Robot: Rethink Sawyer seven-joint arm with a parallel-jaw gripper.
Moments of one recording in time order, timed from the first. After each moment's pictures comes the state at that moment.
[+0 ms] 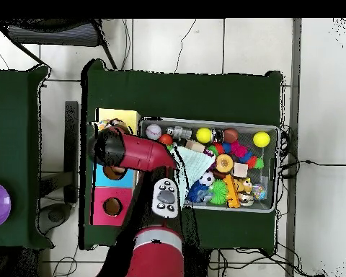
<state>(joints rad) 0.07 -0.44 -0.07 1.52 0.33 0.30 2.39</state>
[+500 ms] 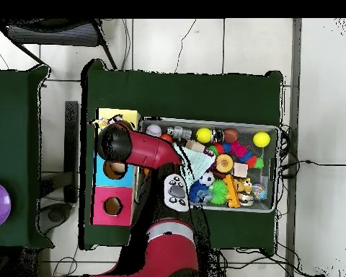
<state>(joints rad) 0.02 -0.44 -0.01 1.52 0.33 0.27 2.39</state>
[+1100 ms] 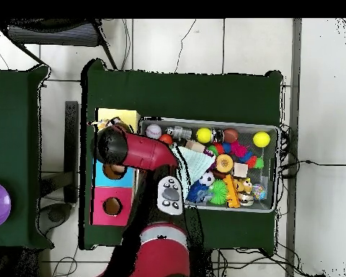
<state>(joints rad) 0.06 -0.45 -0.05 1.52 0.33 0.30 2.39</state>
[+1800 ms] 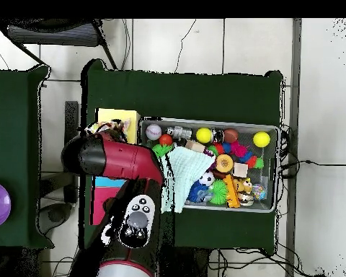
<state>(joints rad) 0.22 -0.51 -0.24 1.53 0.35 0.37 2.39</state>
